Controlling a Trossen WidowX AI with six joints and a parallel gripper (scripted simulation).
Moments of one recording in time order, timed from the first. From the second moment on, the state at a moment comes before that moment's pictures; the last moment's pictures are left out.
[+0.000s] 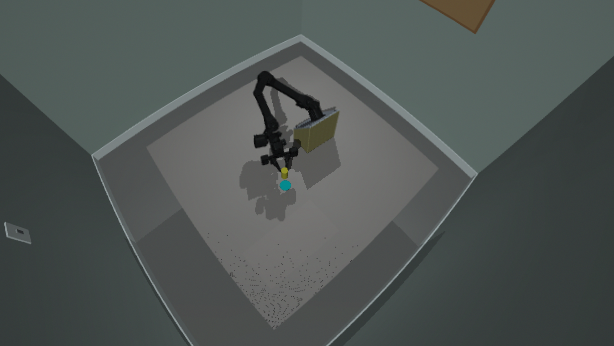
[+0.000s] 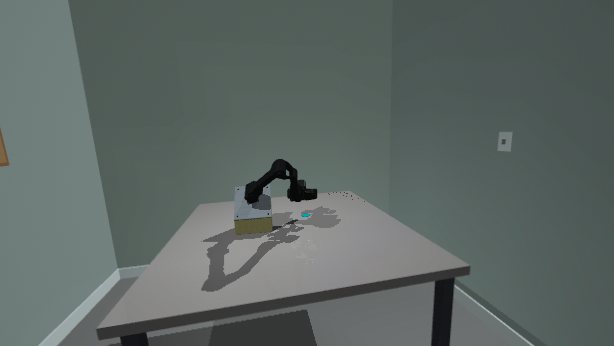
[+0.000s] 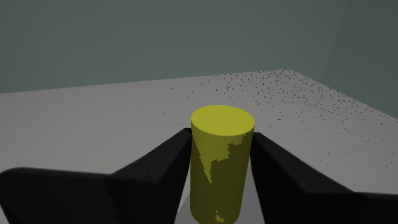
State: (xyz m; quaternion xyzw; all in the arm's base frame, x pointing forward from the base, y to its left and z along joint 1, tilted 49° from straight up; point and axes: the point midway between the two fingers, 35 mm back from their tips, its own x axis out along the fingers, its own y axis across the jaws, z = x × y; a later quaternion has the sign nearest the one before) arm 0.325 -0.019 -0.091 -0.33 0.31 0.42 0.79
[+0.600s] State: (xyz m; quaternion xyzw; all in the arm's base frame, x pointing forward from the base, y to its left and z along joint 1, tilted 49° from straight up) arm 0.312 -0.077 -0.141 -0.33 0.31 0.42 0.79
